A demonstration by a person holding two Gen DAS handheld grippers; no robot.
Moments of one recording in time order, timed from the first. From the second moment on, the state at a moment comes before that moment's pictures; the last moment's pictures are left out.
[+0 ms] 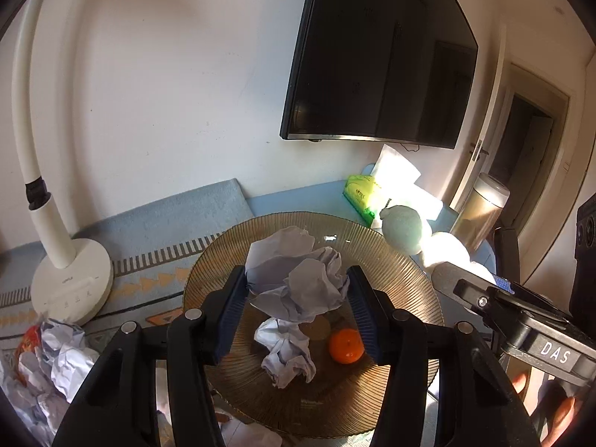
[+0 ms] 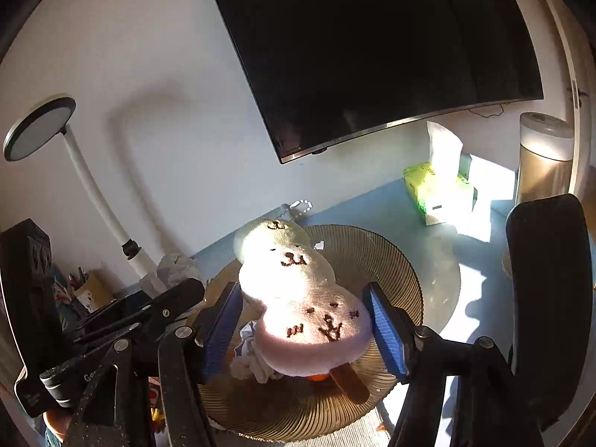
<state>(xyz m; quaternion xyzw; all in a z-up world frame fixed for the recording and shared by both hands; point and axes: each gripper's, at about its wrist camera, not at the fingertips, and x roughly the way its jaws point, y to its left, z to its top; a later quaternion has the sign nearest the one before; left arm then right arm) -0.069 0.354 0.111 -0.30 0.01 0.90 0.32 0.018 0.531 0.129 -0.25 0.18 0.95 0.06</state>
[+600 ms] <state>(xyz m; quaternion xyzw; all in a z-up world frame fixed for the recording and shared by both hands) 0.011 0.210 0.137 -0.26 -0.04 0.93 0.25 0.080 0.422 0.164 -0.24 0.11 0.96 -0.08</state>
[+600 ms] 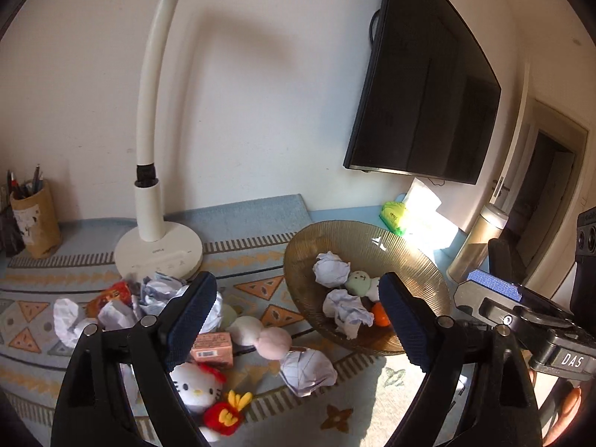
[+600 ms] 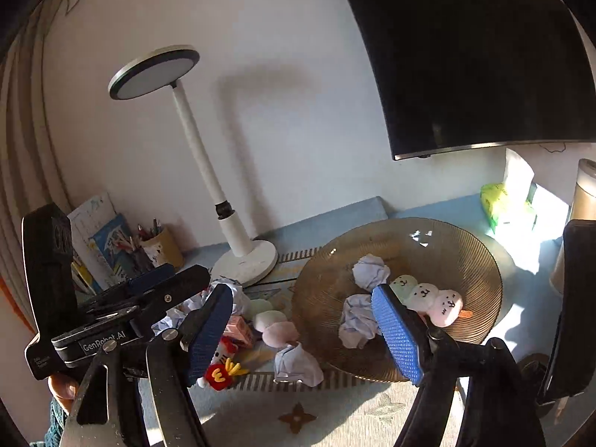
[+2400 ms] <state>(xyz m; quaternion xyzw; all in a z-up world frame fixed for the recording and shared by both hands) 0.007 0.070 0.015 -0.41 -0.11 0.89 0.19 0.042 0.275 0.029 -0.41 -0.03 0.90 -0.16</state>
